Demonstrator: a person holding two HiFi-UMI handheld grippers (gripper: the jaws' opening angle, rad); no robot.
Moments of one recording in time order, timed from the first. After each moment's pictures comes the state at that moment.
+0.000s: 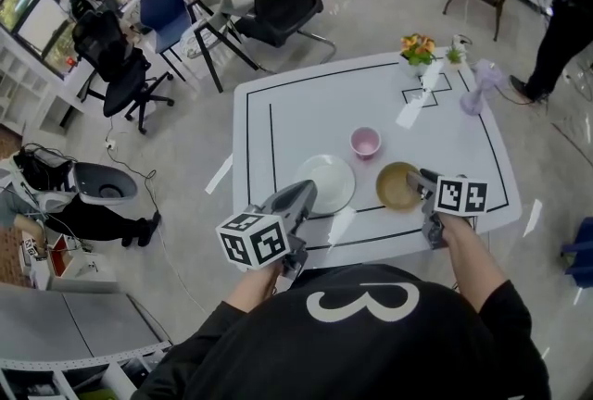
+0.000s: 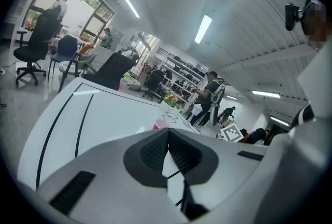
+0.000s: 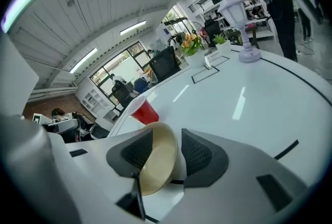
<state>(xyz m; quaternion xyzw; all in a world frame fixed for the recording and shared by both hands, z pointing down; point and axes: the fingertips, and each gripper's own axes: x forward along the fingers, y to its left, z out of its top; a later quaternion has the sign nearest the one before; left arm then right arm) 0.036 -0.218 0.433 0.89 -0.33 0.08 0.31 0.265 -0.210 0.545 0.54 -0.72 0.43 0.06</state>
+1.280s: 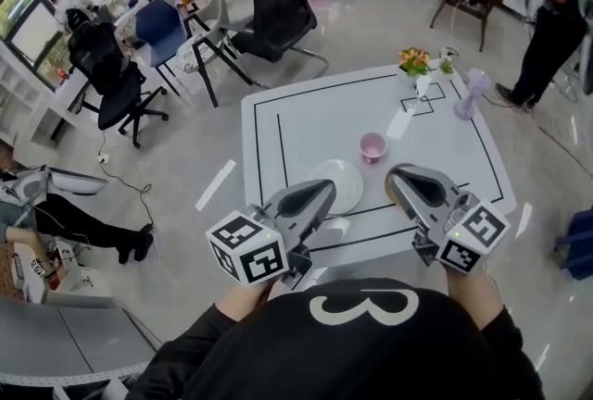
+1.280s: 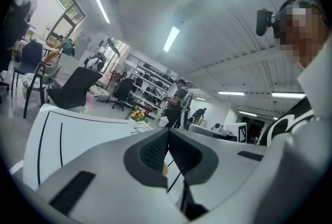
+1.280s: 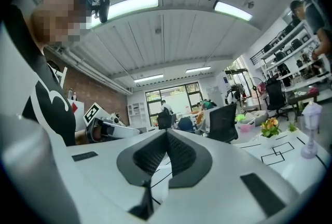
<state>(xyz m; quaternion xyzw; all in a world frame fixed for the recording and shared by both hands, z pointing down) 0.035 -0.172 0.312 0.96 -0.19 0.02 0.23 0.125 -0.149 0.306 0.42 -0.90 0.09 -0.05</state>
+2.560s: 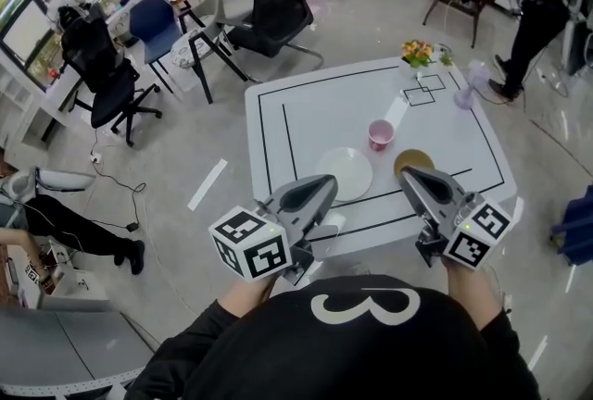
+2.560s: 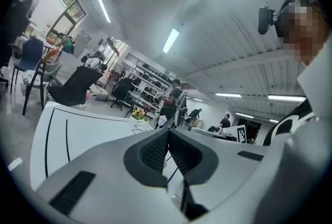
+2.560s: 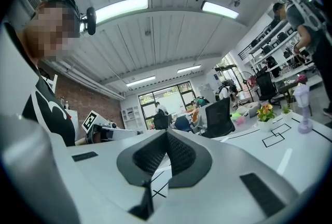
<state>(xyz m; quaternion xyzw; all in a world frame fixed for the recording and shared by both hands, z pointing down) -0.008 -0.159 0.314 0.96 -0.18 0.01 0.23 0.101 -0.128 0.314 0.45 -0.88 0.14 -0.09</state>
